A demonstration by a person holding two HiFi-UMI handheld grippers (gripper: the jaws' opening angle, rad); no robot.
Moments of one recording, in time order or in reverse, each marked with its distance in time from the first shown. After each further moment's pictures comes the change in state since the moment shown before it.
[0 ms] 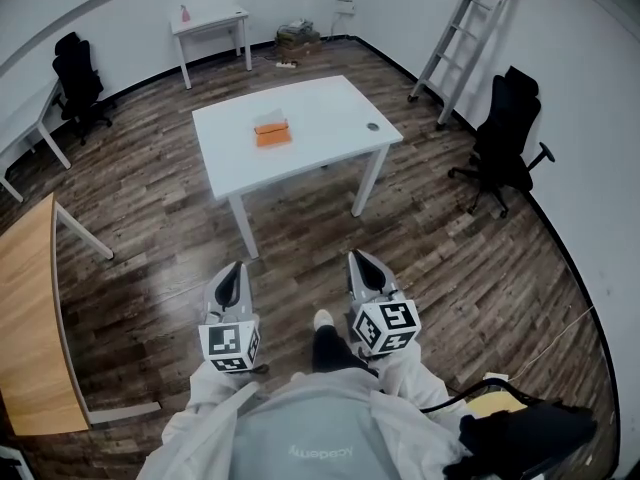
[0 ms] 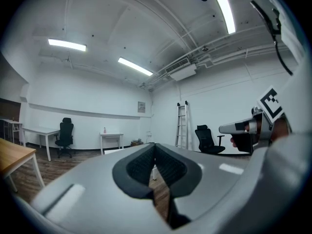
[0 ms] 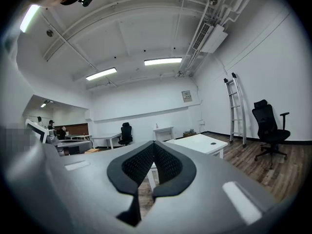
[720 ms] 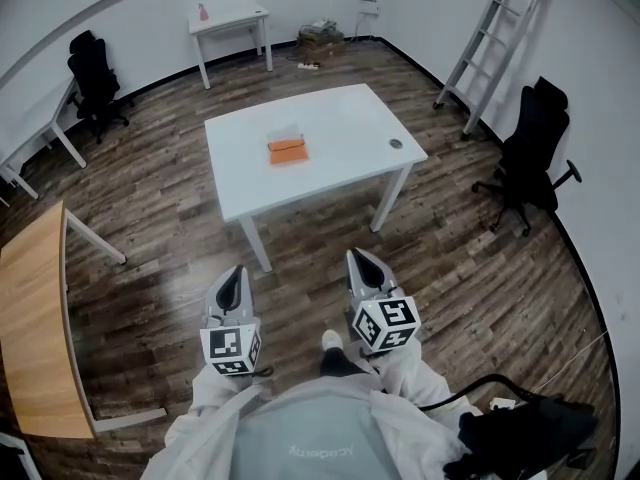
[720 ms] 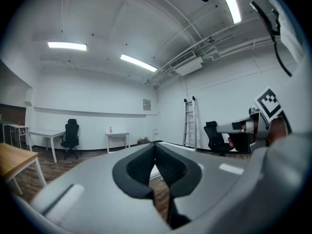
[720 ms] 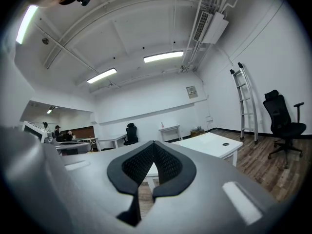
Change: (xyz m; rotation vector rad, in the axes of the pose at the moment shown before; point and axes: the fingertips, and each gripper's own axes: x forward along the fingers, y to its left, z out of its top) left arm 0.071 0.031 0.002 0.020 0.033 0.082; right arm 0.099 -0.028 0.010 0.040 0.017 0.093
